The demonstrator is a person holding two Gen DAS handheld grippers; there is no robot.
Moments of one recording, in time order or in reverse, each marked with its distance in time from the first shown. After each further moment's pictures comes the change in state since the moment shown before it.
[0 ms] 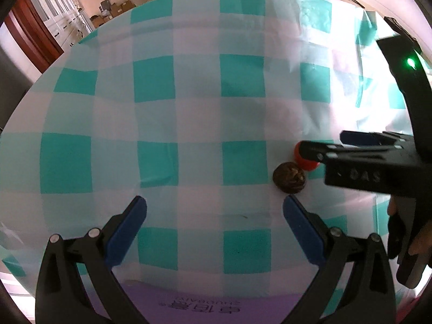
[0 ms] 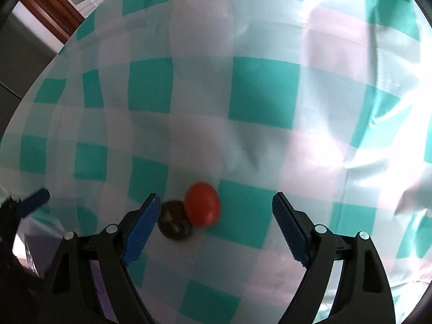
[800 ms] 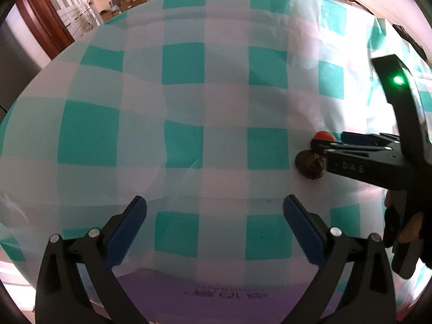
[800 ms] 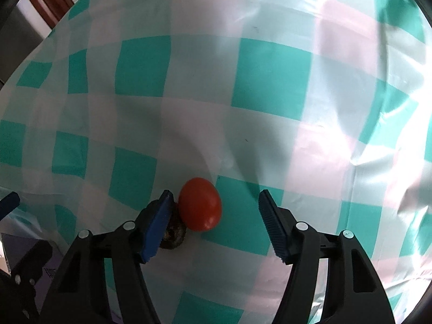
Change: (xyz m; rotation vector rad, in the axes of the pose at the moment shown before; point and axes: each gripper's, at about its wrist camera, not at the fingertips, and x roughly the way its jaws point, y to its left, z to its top) left arm -0.003 0.026 -0.019 -0.043 -0.008 0.019; right arm 0.016 0.009 -0.015 -0.043 0.005 -0.084
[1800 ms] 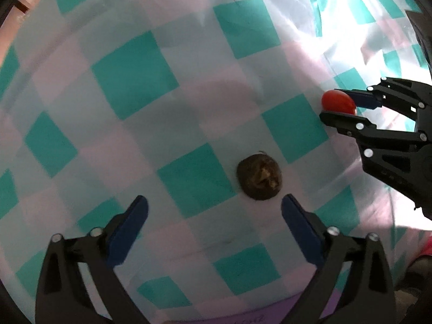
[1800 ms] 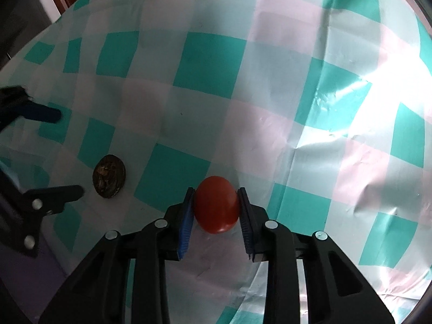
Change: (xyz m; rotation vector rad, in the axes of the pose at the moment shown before) left arm 0.073 -0.087 0.062 0.507 0.241 -0.169; right arm -0.025 -0.073 -0.037 -0.094 -0.072 -0.052
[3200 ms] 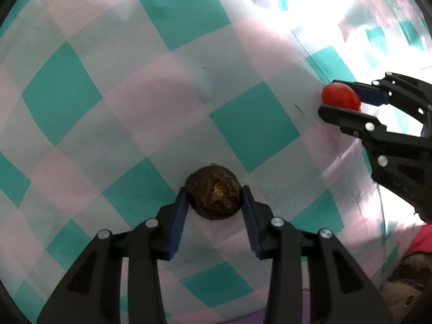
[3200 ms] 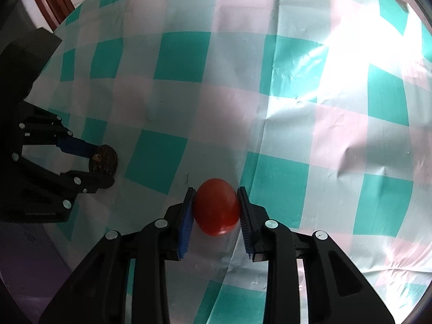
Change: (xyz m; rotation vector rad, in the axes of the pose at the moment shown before) left arm 0.016 -0.045 0.017 0.103 0.069 -0.055; right arm -0.007 0.009 -0.015 0.084 -0.005 0.005
